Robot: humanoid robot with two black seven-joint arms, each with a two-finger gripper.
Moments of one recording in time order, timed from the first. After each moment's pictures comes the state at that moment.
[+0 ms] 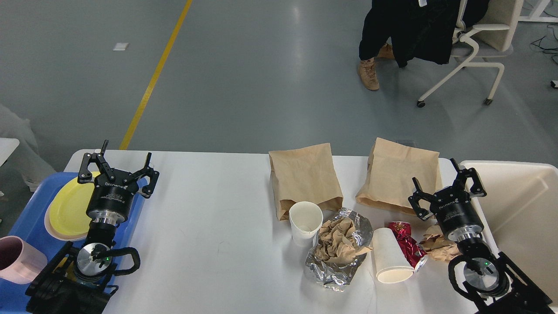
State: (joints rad) left arm -0.34 0.12 -1.40 -0.72 0.13 -0.55 -0.22; right arm 0.24 -0.19 1.33 0.75 -0.34 0.45 0.27
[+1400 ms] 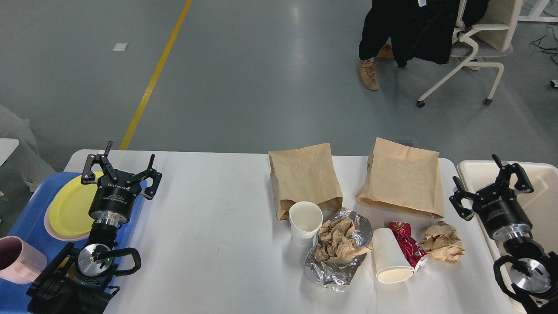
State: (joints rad) left arm -0.34 0.11 -1.40 -0.72 0.12 -0.57 -0.21; right arm 0.20 -0.36 1.33 0.74 -0.34 0.47 0.27
